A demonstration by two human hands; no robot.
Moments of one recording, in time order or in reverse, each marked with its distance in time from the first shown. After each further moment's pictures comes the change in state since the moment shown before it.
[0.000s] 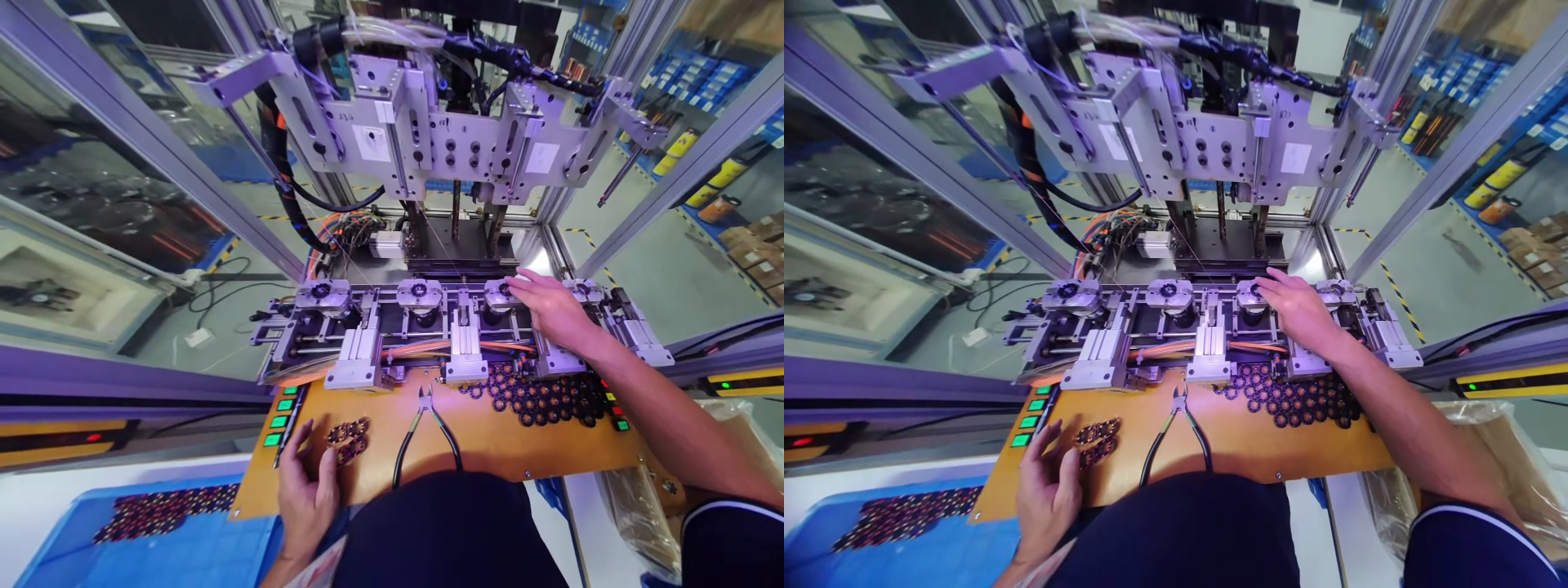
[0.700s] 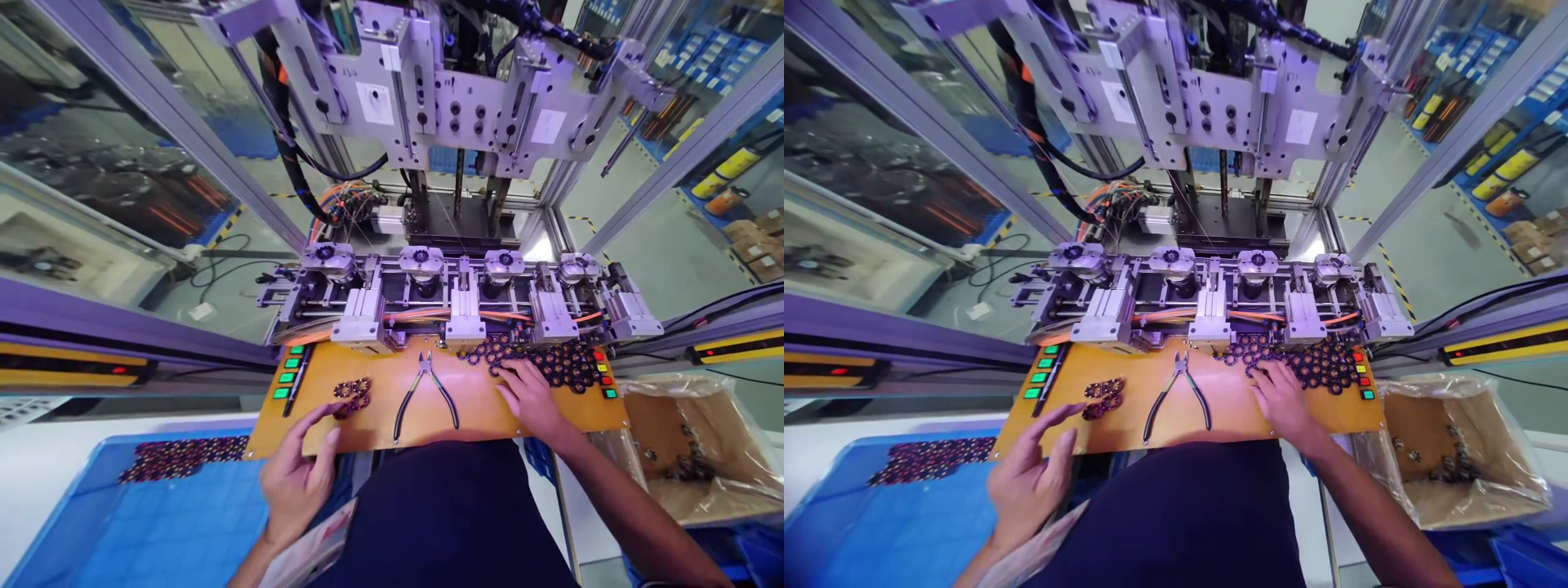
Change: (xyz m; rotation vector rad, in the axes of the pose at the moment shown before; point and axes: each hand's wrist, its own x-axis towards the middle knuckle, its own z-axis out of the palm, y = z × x) left_hand -0.022 0.046 -0.037 -0.017 -0.034 0.159; right_hand -0.144 -0.137 0.070 0.178 0.148 0.238
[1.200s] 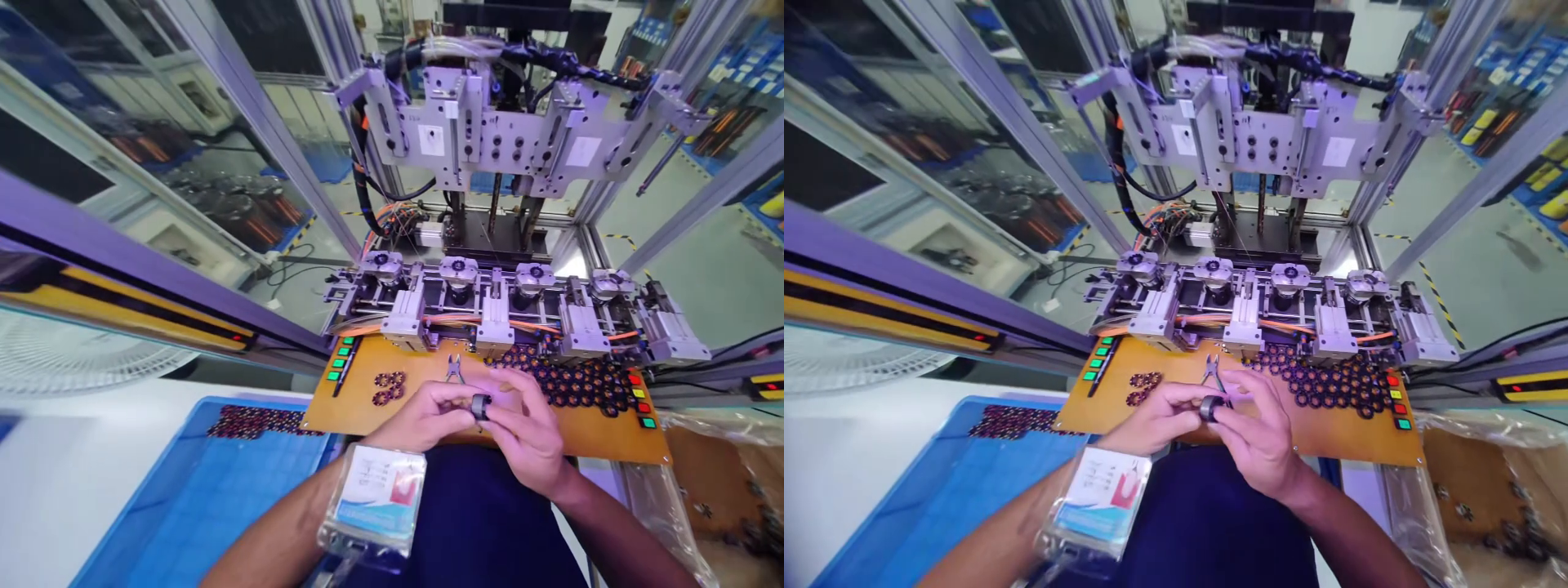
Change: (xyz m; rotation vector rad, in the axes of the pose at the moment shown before) left_hand 0.065 0.133 0.033 -0.753 -0.991 -0.057; right_hand 0.047 -0.089 -0.032 0.584 0.282 -0.118
